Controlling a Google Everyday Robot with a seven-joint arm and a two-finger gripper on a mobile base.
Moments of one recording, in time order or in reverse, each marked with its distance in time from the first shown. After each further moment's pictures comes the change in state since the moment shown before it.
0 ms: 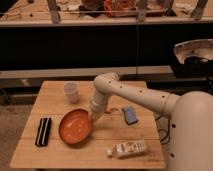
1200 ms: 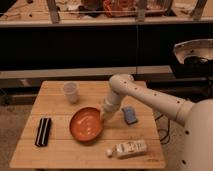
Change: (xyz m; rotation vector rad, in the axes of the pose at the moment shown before) arm -0.025 0.065 -0.009 0.042 0.006 0.103
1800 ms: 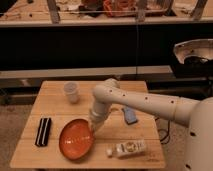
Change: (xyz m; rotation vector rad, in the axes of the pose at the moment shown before) arm -0.050 -0.078 0.017 -0.084 -0.015 -0.239
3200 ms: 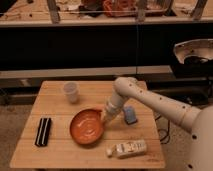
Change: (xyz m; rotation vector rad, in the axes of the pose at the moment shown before) arm 0.012 0.095 -0.007 0.162 0.023 0.191
